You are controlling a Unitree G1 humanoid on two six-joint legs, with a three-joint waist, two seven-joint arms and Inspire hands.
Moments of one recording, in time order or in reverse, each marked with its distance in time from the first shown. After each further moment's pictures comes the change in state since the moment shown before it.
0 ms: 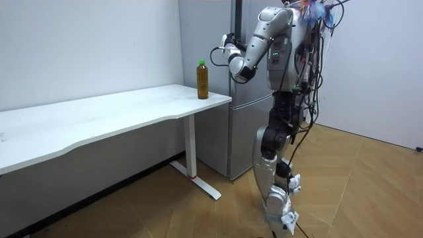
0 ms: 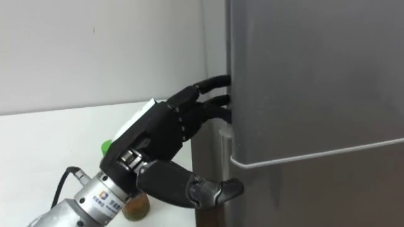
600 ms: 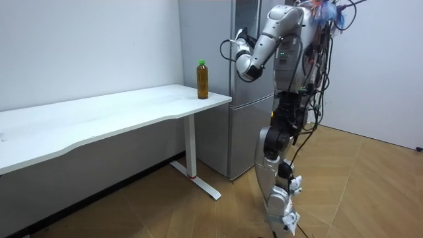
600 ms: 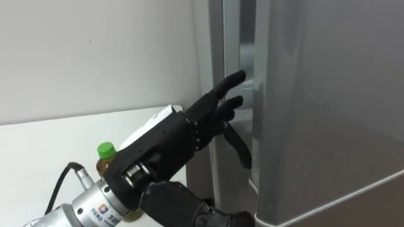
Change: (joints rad) left arm 0.031 0.016 -0.002 -0.071 0.063 -0.006 -0.155; right arm -0.001 -0.001 0.007 0.024 -0.023 -0.024 0.019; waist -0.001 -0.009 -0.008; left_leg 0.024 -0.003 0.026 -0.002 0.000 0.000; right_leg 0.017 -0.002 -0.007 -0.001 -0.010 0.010
